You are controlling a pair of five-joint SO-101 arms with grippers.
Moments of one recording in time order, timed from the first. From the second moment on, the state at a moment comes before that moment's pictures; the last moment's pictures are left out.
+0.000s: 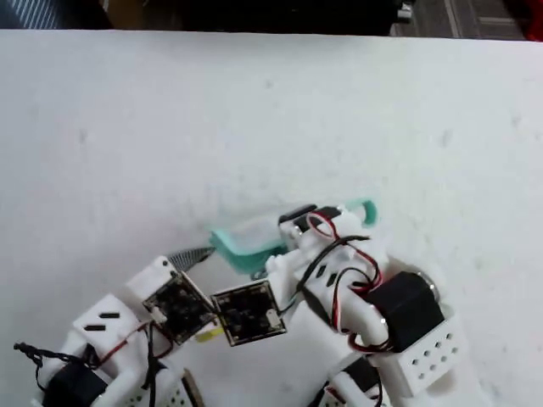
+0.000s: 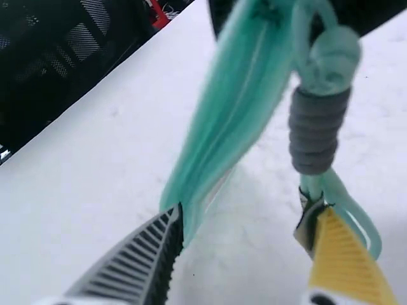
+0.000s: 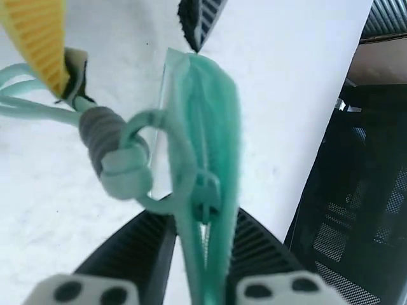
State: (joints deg) left arm 28.3 -105.0 66.5 77.8 -19.9; right arm -36.4 -53.7 22.4 85.6 85.7
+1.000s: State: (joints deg) left arm 31.8 -105.0 57.3 76.2 -14.2; right arm -37.4 -52.3 0.4 97.4 90.1
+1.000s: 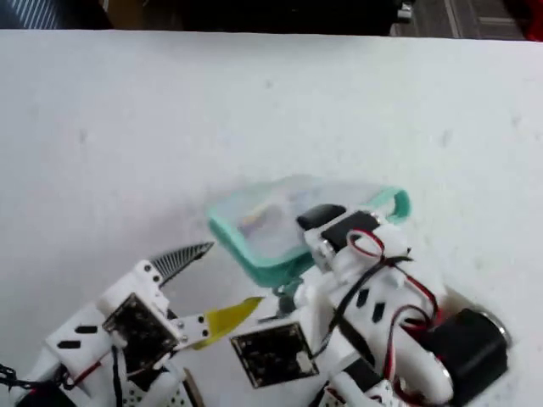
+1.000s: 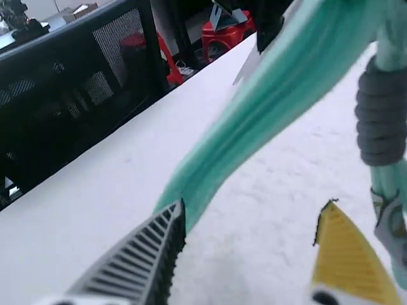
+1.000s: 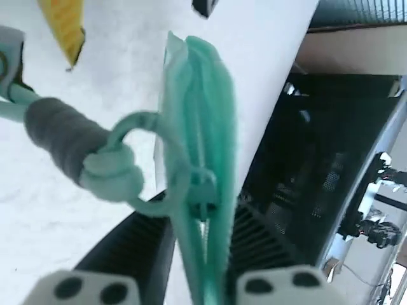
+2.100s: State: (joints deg) left arm 27.3 -105.1 49.1 75.6 -14.2; right arm -47.6 -51.7 -2.0 97.6 84.5
